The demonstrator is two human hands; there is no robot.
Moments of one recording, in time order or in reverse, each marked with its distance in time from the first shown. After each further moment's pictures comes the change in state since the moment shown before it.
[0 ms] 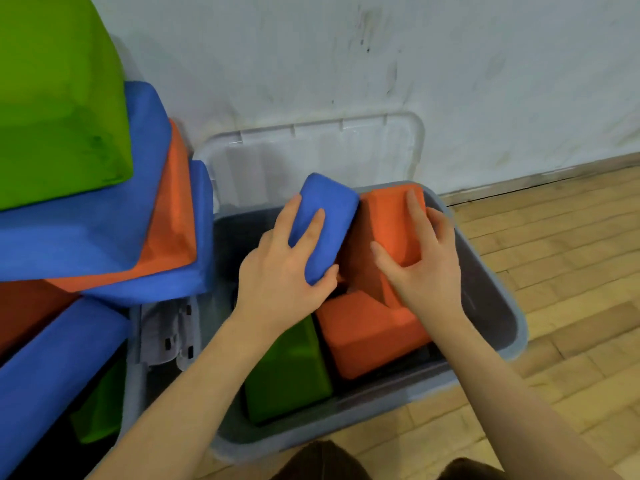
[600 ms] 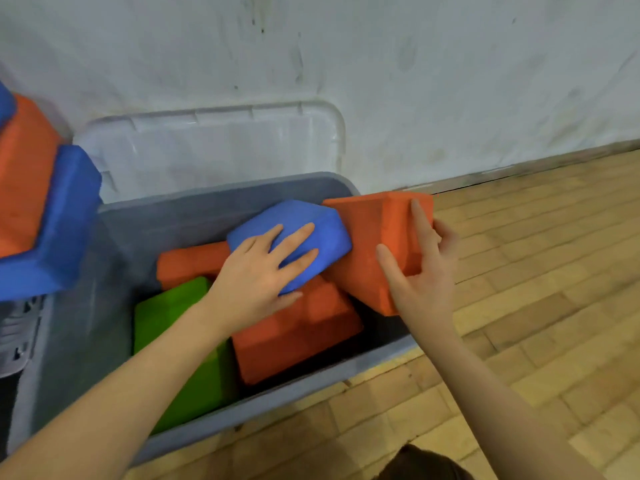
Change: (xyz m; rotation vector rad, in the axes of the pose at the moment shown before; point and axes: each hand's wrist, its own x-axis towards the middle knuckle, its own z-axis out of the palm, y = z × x) left_hand 0.013 0.074 0.104 0.159 -0.087 0.533; right_hand -0.011 0.129 -0.082 0.088 0.174 0.027
